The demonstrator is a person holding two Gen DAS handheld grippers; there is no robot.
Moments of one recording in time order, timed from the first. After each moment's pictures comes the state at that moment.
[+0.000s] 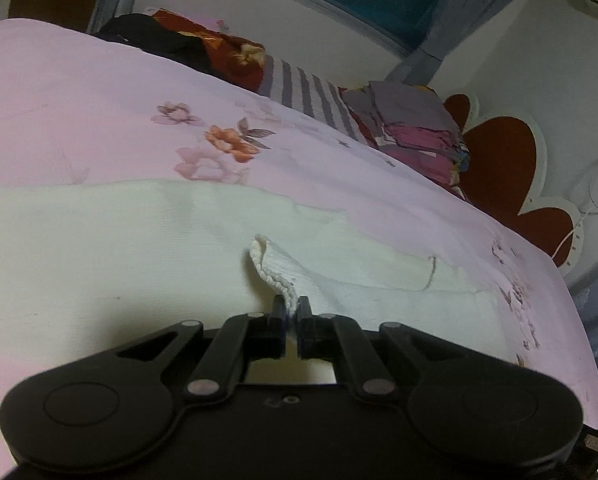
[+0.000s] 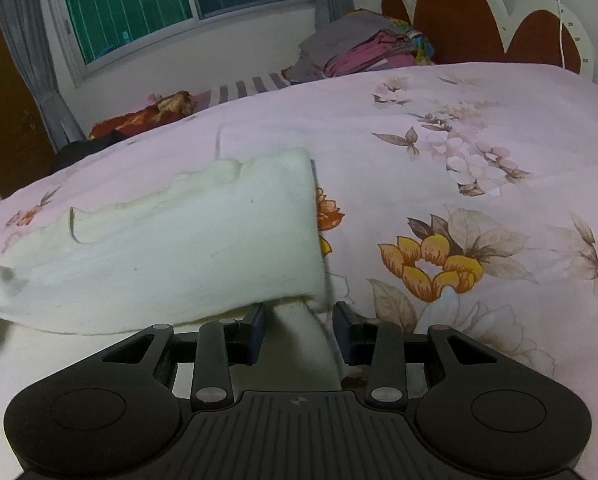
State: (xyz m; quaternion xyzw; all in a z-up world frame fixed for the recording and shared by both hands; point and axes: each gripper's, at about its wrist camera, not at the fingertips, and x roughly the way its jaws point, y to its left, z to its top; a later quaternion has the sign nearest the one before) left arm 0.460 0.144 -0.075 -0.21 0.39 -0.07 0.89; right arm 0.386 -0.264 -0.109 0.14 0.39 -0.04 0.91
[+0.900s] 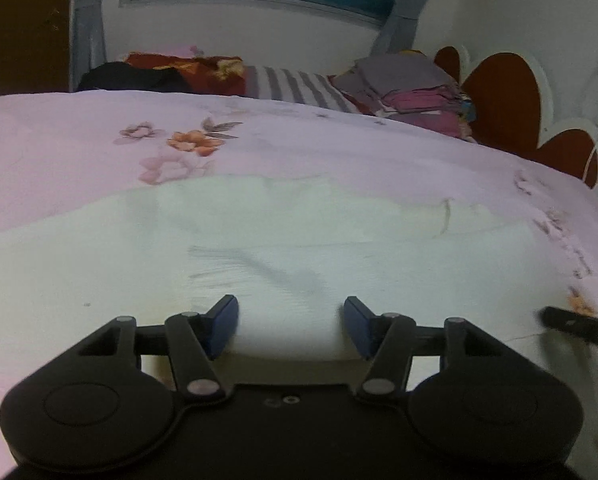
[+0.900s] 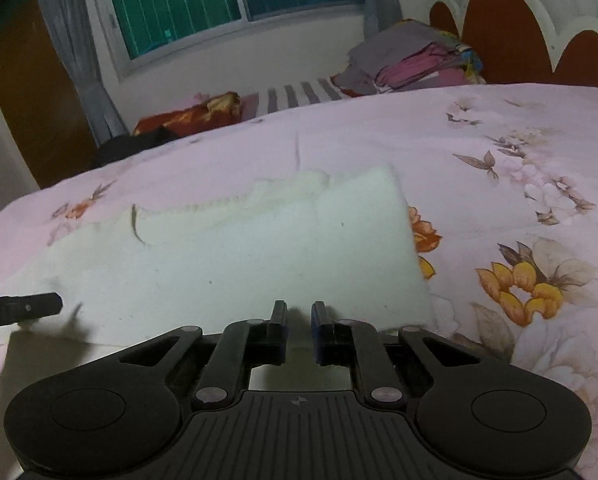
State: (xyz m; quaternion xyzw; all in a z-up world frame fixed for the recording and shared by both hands) left arm 0.446 0.086 -0.088 -0.06 0.39 -0.06 0.92; right arm 0.402 -0.221 -0.093 0.14 0.38 0.02 0.92
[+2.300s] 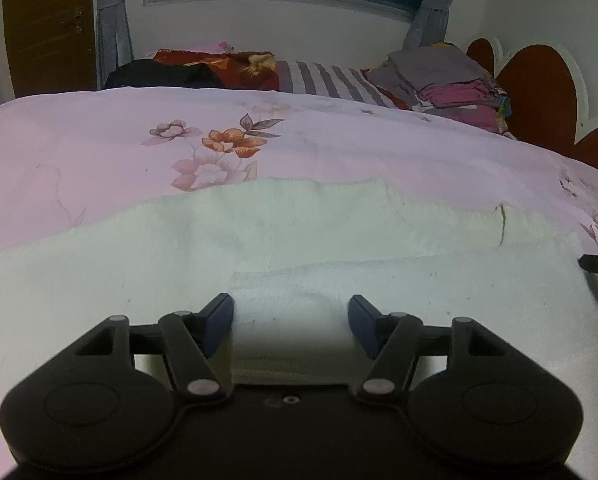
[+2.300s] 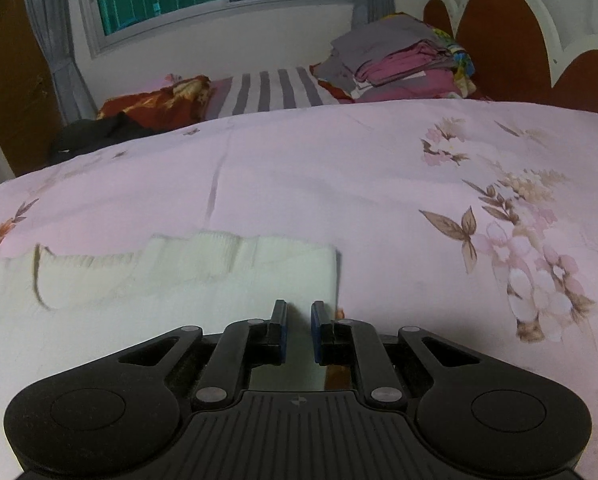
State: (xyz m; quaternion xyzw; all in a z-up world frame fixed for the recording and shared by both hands) left arm 0.478 0.090 -0.097 -0.04 0.40 -0.01 0.92; right arm 0.498 -0.275 -0.104 0.09 0.41 0.00 0.91
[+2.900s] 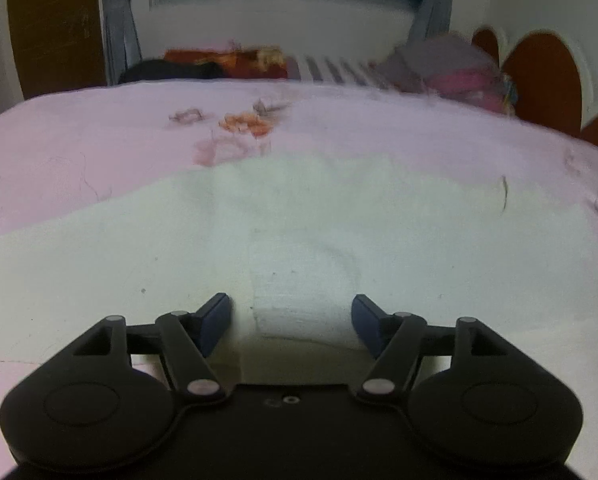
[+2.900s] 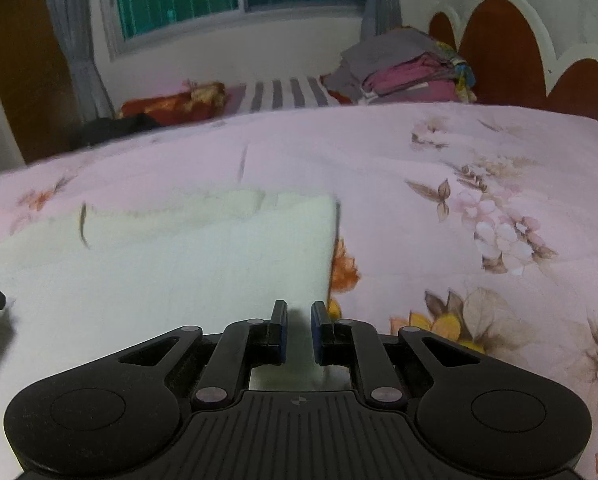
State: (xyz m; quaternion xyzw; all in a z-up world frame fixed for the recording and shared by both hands) left arm 0.449 0.090 -0.099 -0.03 0.40 0.01 0.91; right arm 0.422 -0.262 -0.095 0.07 0.40 0.01 0.91
